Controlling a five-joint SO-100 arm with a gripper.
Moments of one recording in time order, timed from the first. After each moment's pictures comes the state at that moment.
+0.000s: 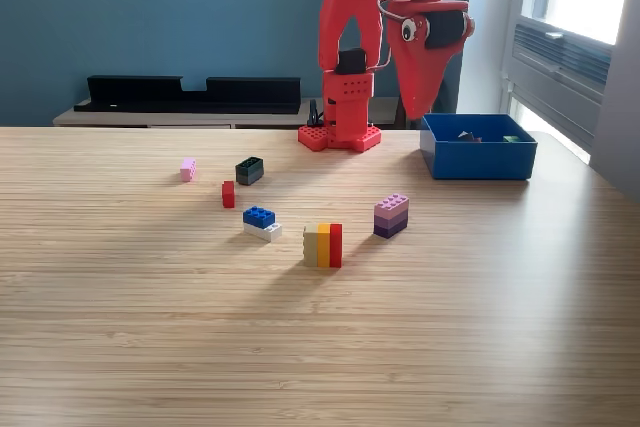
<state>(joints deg) -16.8 83.0 64.6 96.8 -3.5</state>
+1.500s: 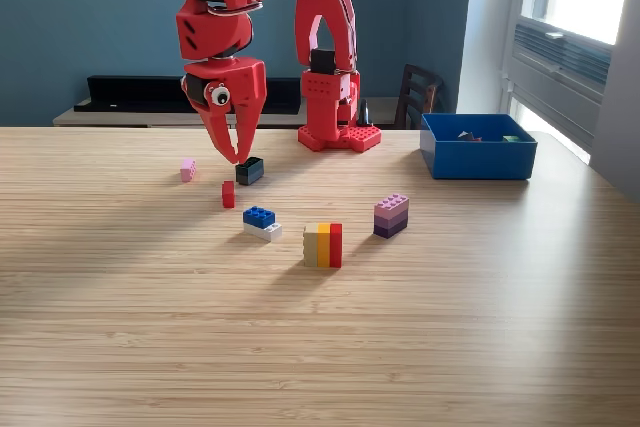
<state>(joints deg) 34.4 83.8 88.6 78.0 21.8</state>
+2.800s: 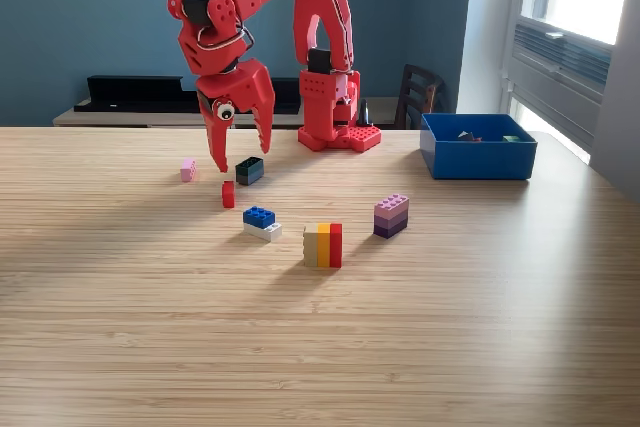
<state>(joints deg) 36.8 84.4 99.5 86.4 24.3</state>
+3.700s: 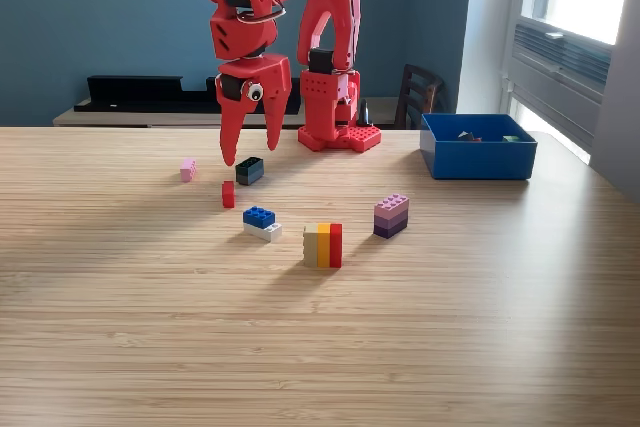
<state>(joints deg) 35.3 106.2 122.1 73.7 10.9</state>
